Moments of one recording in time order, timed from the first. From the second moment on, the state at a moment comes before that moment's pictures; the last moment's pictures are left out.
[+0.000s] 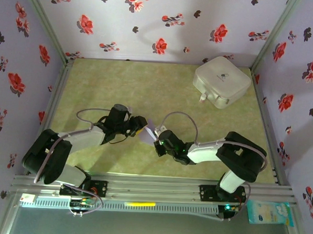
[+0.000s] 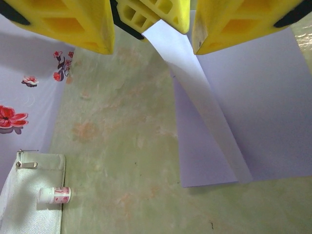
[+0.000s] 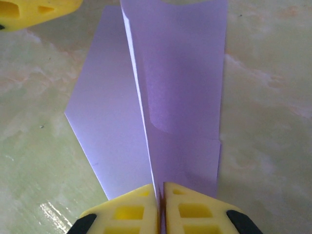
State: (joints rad) left arm -0.59 1.42 0.61 0.14 0.37 -1.17; right arm 1.01 1.62 0.56 0.30 0.14 0.31
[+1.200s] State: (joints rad) left arm -0.56 1.40 0.59 0.12 0.37 -1.14; right arm 0.88 1.72 0.66 0.30 -0.23 0.77
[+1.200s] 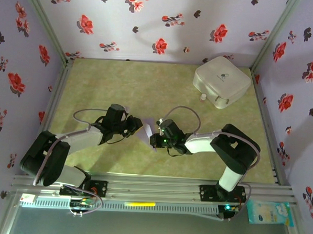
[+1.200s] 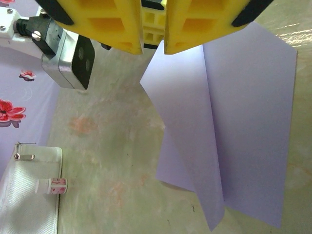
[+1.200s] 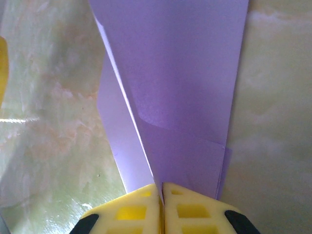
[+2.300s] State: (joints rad) left arm -0.56 1.64 0.65 0.12 0.40 -1.09; right arm 0.87 1.71 0.56 0.48 -0.22 0.85
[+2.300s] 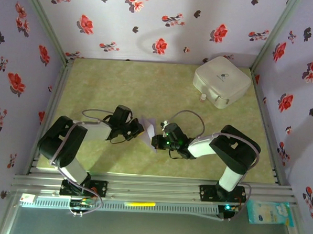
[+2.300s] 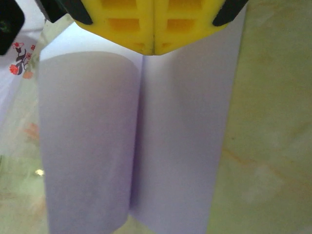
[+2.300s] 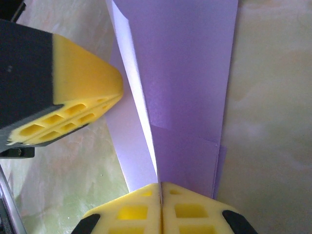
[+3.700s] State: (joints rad) left arm -0.58 1.49 0.59 0.12 0.34 -1.04; right arm 0.86 1.72 0.56 0.46 -0.27 0.86
